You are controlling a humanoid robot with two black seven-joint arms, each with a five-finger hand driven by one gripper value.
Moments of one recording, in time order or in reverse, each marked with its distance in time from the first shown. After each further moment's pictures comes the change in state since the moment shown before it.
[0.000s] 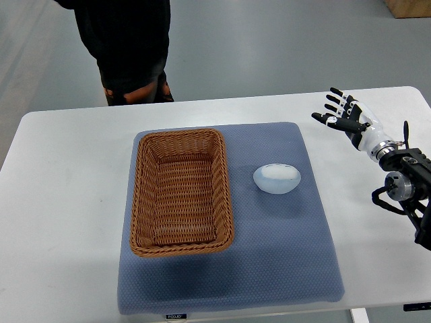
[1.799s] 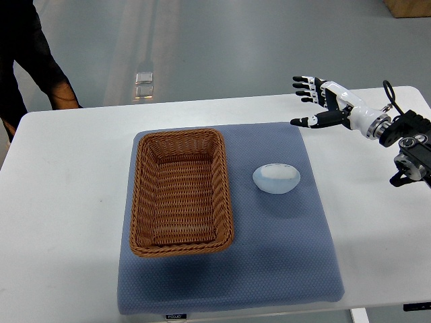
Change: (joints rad) left arm -0.004 0.000 0.003 0.003 0.002 0.000 0.000; right arm 0.177 -0.188 -0.325 0.142 -0.280 0.141 0.099
